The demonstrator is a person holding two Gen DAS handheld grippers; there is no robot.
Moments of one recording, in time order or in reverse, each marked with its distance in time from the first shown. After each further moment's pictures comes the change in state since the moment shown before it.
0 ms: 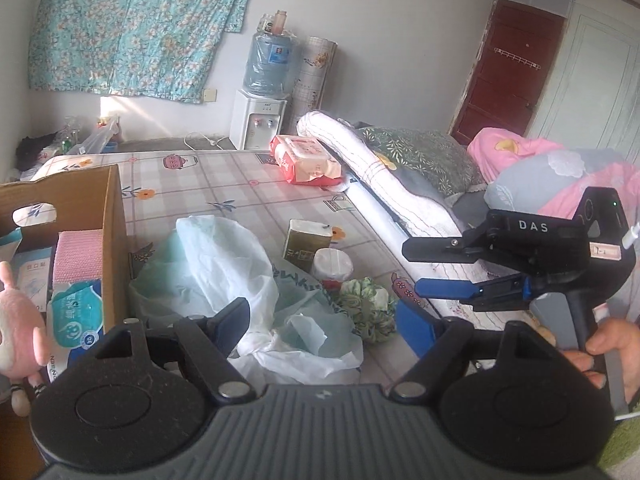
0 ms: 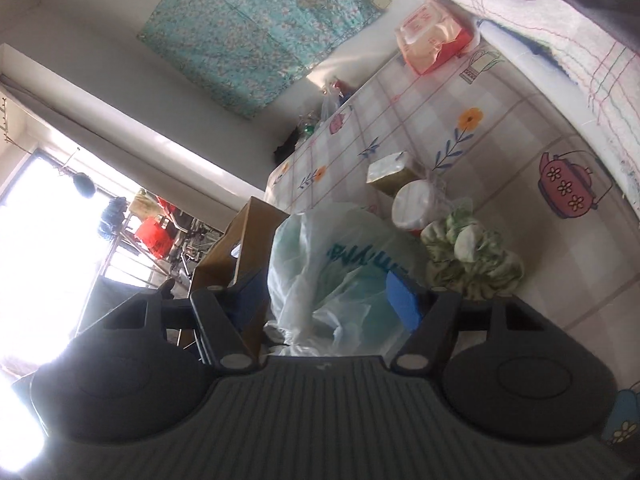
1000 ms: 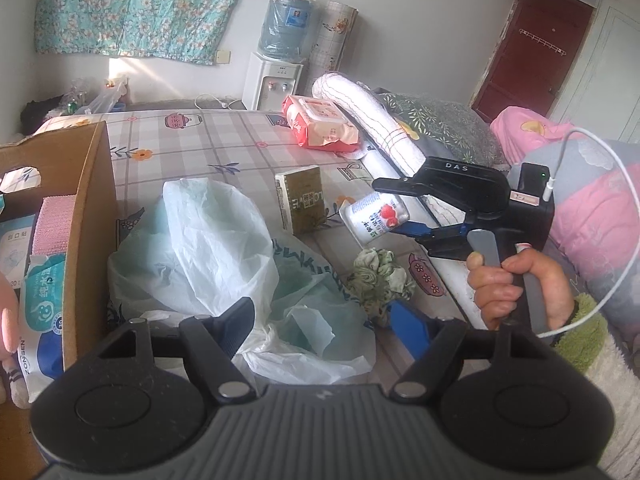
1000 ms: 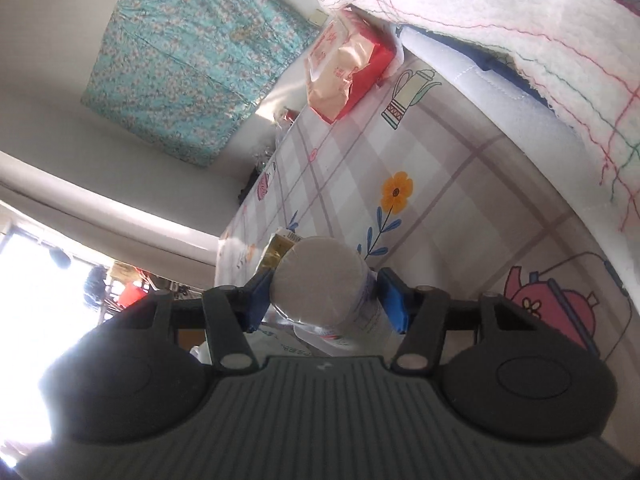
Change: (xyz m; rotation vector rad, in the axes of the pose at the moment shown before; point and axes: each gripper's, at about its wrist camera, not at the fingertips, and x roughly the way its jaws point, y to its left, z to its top) left arm 0.038 0.007 0.006 -0.066 0.097 0.015; right arm 0.088 -0.093 0.073 0.258 -0.074 0.051
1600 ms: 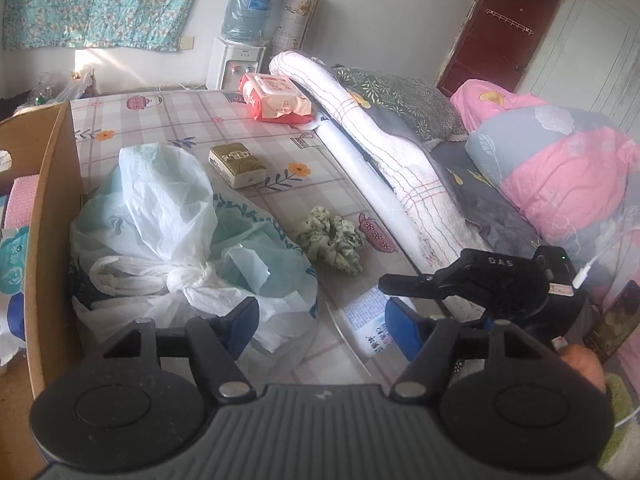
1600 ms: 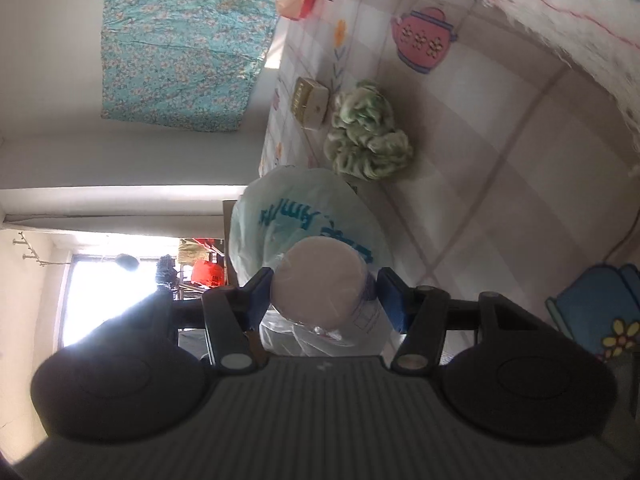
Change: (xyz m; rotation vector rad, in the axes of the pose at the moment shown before) left arm -0.009 -0.026 -0.032 0.032 0.074 -0.105; right arm -0.096 -0.063 -0.135 0.271 0.191 0.068
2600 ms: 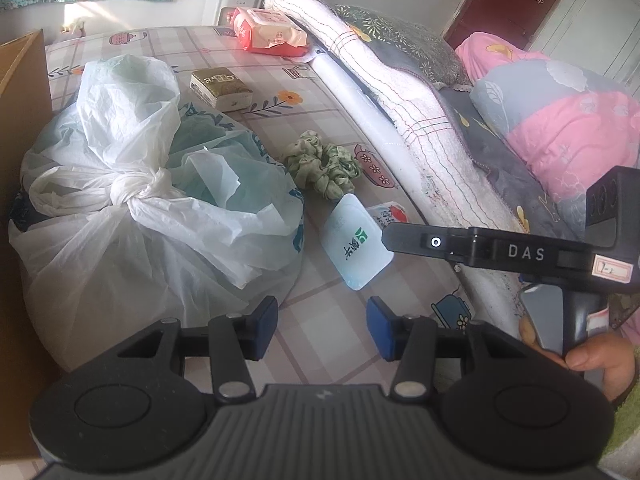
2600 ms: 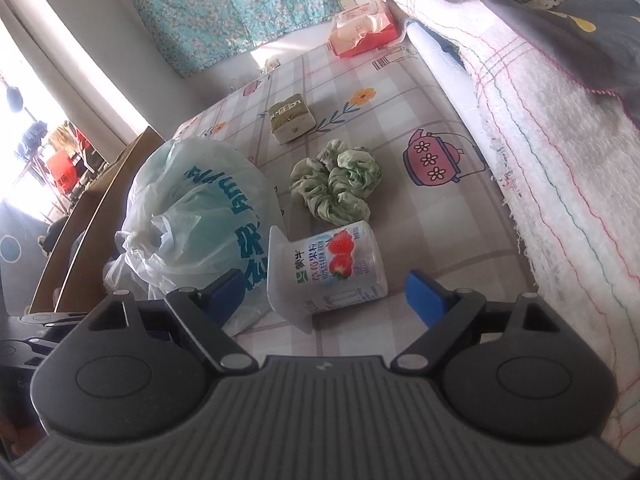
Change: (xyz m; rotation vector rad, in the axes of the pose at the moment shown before) left arm 0.044 -0.002 -0.028 -0.021 0.128 -0.009; right arm -0.001 0.080 -0.032 -0.775 -0.138 -0.440
